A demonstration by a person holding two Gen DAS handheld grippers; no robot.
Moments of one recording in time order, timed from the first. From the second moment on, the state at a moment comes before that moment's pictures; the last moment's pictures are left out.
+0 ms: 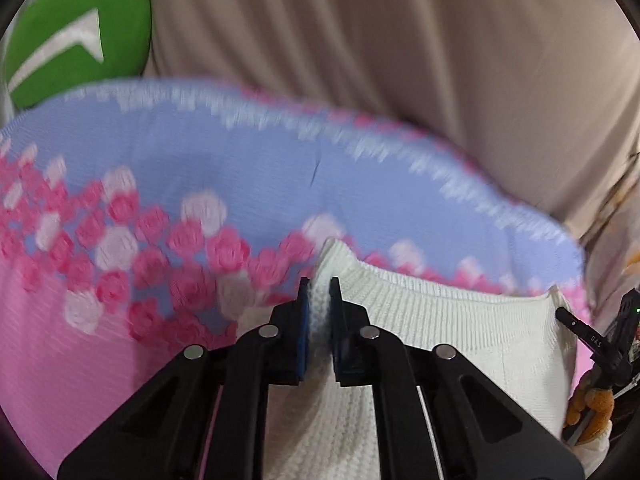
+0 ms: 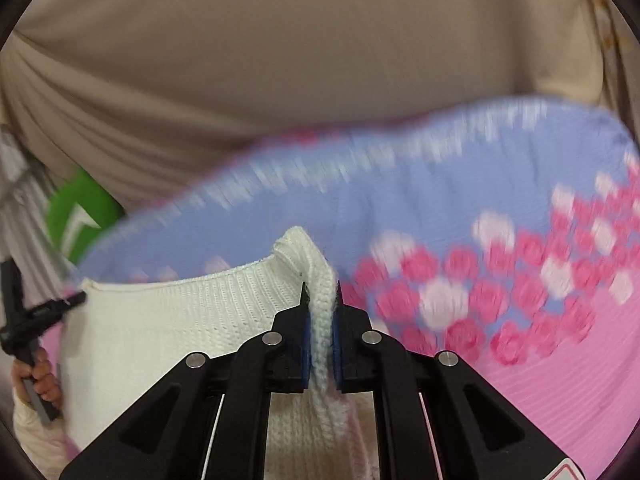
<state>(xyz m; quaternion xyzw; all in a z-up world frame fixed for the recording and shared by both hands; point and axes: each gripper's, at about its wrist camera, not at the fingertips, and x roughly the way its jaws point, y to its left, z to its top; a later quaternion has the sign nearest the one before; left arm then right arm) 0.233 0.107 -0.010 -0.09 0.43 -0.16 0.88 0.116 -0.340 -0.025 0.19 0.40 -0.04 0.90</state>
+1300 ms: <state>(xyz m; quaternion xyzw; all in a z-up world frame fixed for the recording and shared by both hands) 0.065 0.096 0.029 -0.07 0.38 -0.21 0.90 -0.023 -0.311 0.016 0.16 0.32 -0.02 0.93</state>
